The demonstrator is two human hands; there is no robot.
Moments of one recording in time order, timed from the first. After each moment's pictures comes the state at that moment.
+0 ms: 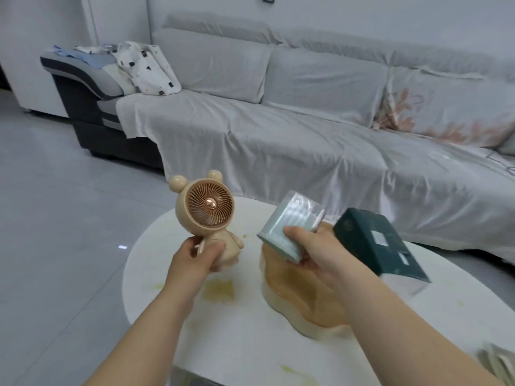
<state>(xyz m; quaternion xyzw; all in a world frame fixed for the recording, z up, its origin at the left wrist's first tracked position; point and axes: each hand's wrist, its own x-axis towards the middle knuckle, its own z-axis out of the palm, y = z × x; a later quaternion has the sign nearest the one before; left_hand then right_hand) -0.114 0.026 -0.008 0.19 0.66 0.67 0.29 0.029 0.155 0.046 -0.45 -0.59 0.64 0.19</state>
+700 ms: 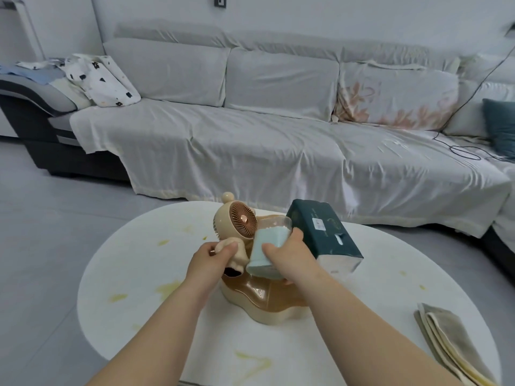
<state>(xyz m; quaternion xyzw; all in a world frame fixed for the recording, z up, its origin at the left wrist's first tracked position) -0.050 0.088 -0.005 0.23 0.72 0.56 0.34 0.073 0.155 0.040 -0.57 -0.70 0.41 0.13</state>
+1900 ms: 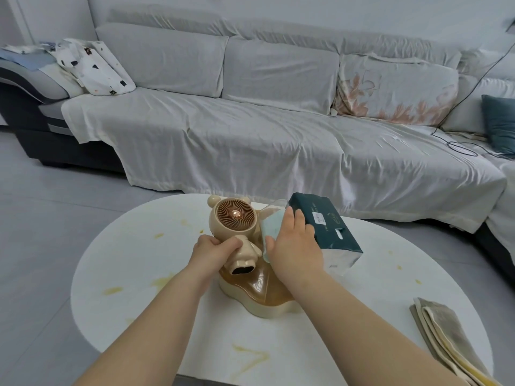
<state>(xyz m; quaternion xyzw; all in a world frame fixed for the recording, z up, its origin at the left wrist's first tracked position) -0.050 0.096 0.002 0.23 0.72 0.51 0.40 0.074 0.149 0.035 -0.52 -0.84 0.08 0.12</state>
